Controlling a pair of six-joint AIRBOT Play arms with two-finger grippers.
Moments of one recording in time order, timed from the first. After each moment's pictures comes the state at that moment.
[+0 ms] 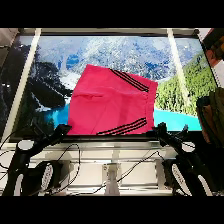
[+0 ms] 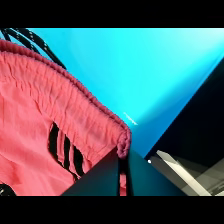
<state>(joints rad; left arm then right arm) 0.31 -0.57 0.06 0.75 -0.80 -1.41 -0.11 -0.58 -0.04 -0.62 0.51 1.87</state>
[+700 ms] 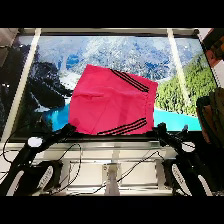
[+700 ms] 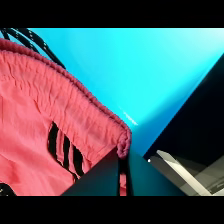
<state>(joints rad) 0.06 -0.70 0.05 0.74 -0.61 -1.46 -0.11 -0.58 -0.04 -0.63 0.51 1.87</state>
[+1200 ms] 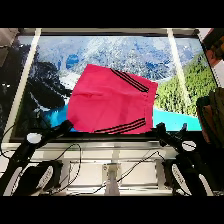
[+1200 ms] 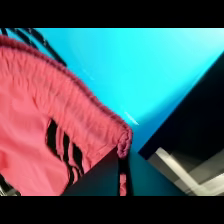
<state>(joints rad) 0.05 -0.72 0.15 0.76 -0.57 -1.46 -0.11 -0.58 -0.01 -0.63 0.57 1.83</state>
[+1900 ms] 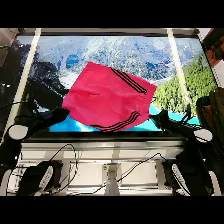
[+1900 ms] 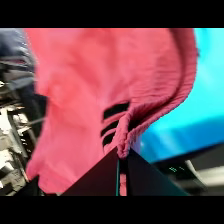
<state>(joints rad) 0.06 -0.55 0.40 0.85 -0.75 -1.47 -0.11 -0.53 0.31 -0.63 0.85 1.81</state>
